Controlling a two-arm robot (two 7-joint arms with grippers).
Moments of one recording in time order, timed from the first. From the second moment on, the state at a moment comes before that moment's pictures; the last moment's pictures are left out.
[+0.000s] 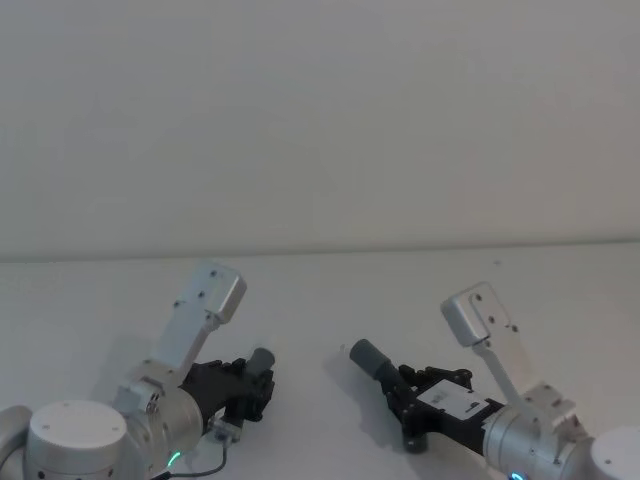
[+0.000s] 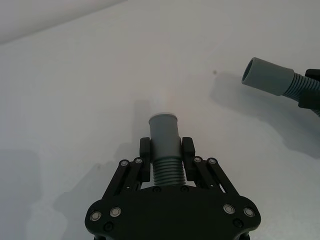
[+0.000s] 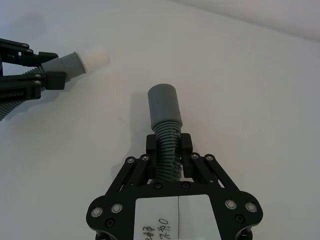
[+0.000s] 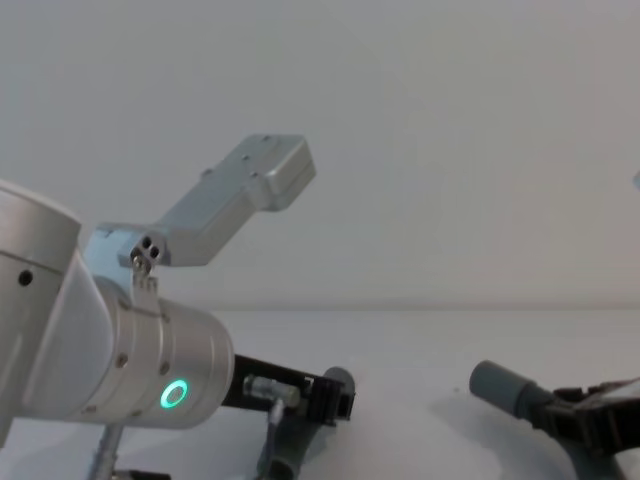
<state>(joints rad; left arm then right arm) -0.22 0.23 0.48 -1.75 -0.28 0.76 -0.07 0.00 0.37 -0.27 -1.83 0.21 0.60 0.27</state>
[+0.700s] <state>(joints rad) -0.27 0.25 0.50 -1.76 -0.26 0.73 -0.14 0.00 0.47 -0.22 -1.85 0.22 0.49 0.35</state>
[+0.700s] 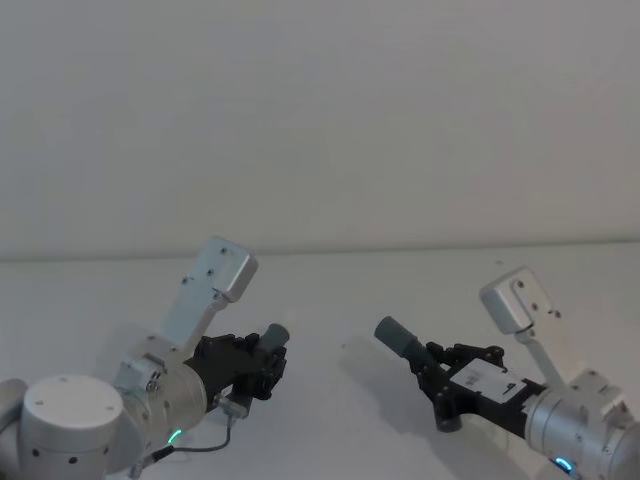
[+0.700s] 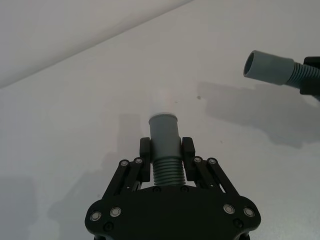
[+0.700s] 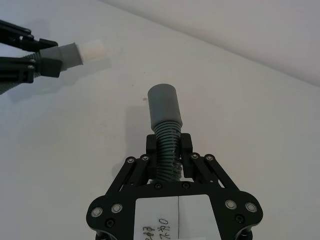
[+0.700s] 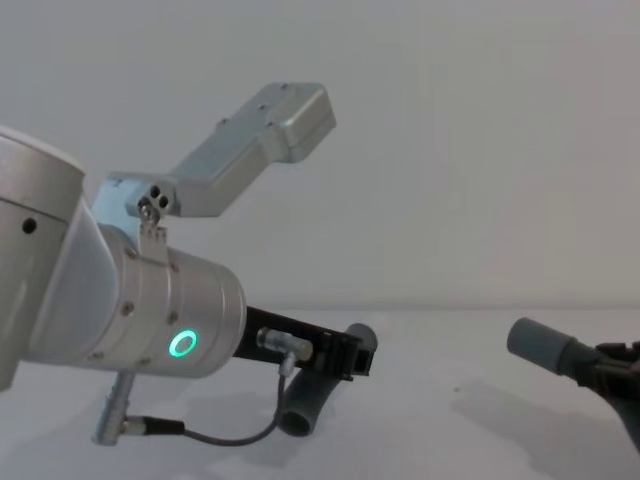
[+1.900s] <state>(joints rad) -0.44 0.44 0.60 -1.68 -0.25 0.54 -0.52 0.07 0.70 -0.24 -1.83 0.30 0.33 0.67</state>
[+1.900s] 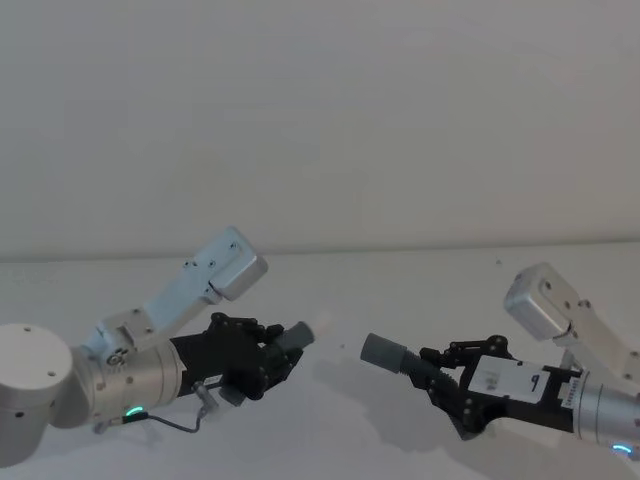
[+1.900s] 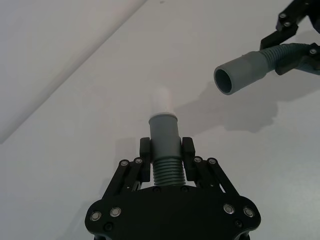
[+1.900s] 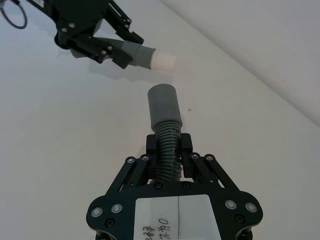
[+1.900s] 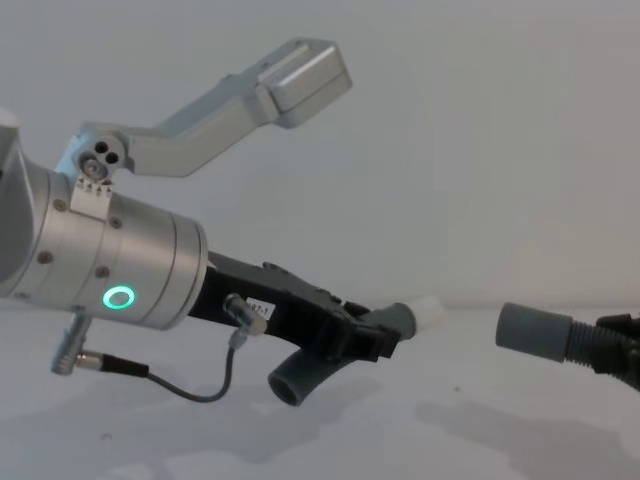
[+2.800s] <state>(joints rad) -0.54 0.55 0.69 -1.66 -0.24 0.41 -0.72 0.11 0.76 -0.27 -1.83 0.34 0.28 0.76</state>
